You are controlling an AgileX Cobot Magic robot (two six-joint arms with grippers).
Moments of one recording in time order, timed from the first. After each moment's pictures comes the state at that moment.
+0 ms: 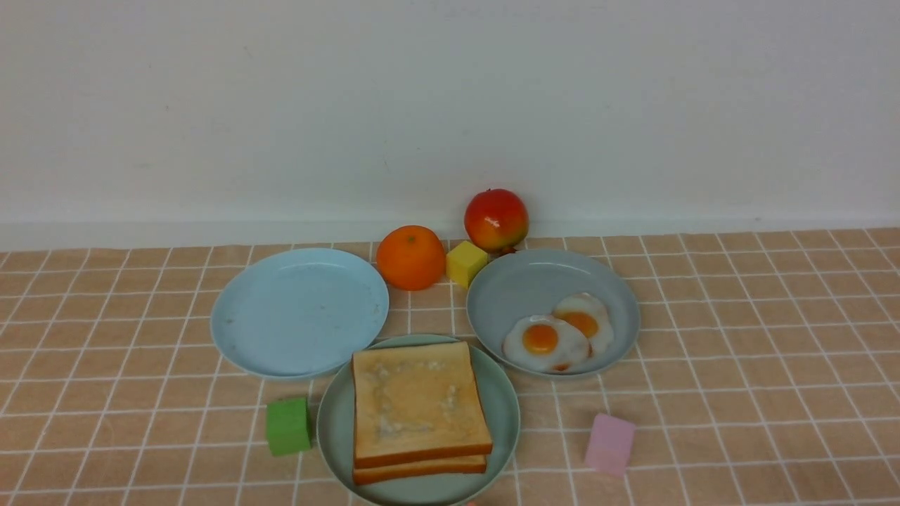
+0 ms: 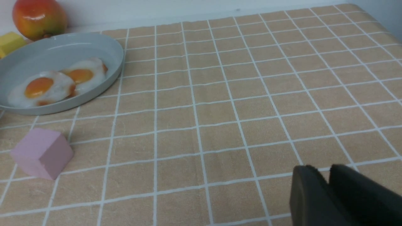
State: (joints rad) right arm -0.04 -0.01 0.02 -0.08 0.38 0.16; left arm -0.07 -0.01 0.03 0.12 0.39 -0.35
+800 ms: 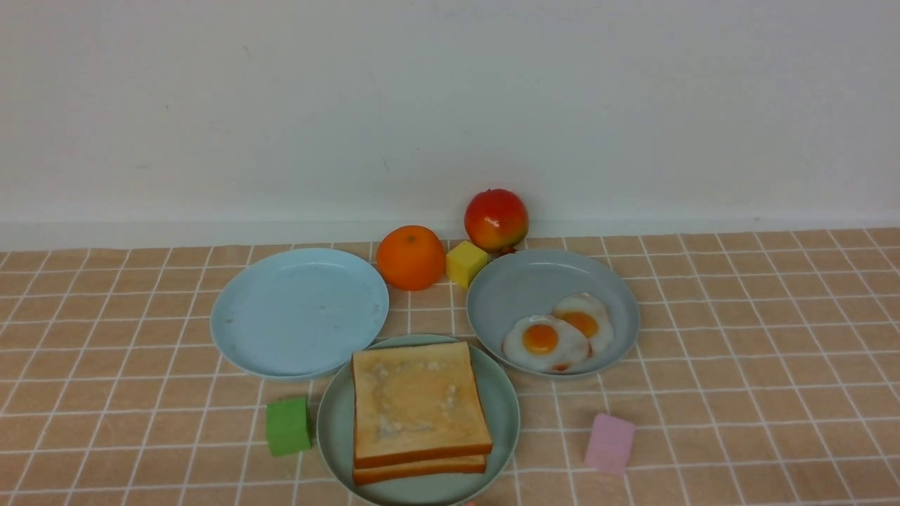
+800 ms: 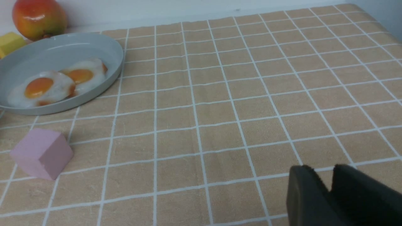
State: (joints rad) right arm -0.04 -0.01 0.02 -0.08 0.38 0.16; left arm -0.07 -0.01 0.03 0.12 0.39 -0.35
